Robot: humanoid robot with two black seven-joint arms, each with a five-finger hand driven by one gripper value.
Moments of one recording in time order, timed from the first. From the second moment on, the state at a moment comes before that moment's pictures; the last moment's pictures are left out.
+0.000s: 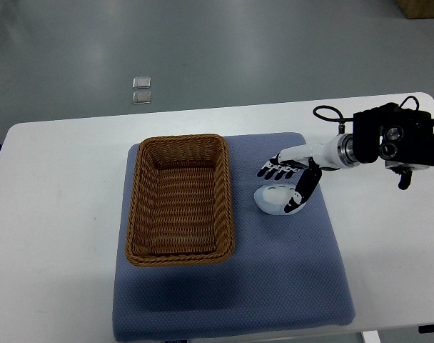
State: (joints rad) left arm -0.08 0.00 -0.09 -0.19 0.06 0.02 -0.01; right arm 1.32 -0.59 -0.25 1.35 -0.68 0.23 -0.13
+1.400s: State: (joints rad) left arm -0.08 0.00 -0.09 -0.19 0.06 0.02 -0.01; right arm 1.60 -0.38 -0.27 1.24 -0.65 0.20 -0.13
